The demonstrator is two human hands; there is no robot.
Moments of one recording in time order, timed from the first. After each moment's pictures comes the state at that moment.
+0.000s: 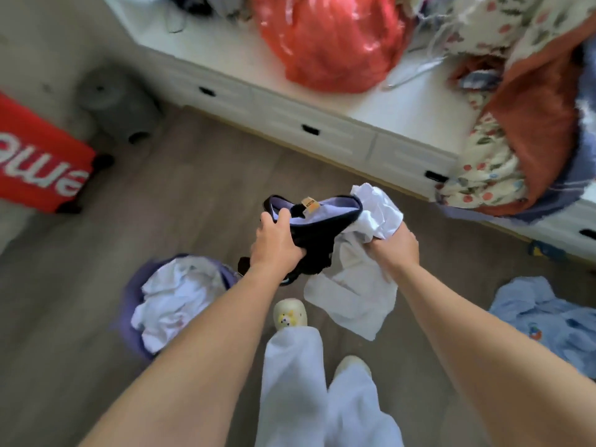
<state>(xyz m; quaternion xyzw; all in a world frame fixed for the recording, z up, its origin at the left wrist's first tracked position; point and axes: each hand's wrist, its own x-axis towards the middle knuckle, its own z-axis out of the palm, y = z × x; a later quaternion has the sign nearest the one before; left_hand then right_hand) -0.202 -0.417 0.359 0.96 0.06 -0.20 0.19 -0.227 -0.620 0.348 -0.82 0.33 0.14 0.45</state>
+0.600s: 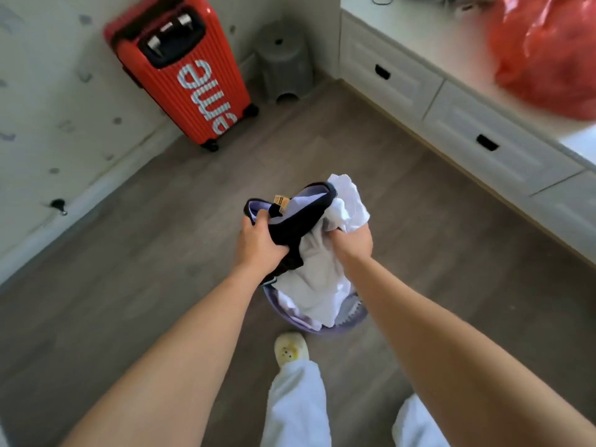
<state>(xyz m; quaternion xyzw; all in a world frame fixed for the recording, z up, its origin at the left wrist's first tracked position) -0.290 0.016 0.361 0.91 0.29 -0.13 0.27 -0.243 -0.143 0.348 -0.75 0.25 0.21 0.57</state>
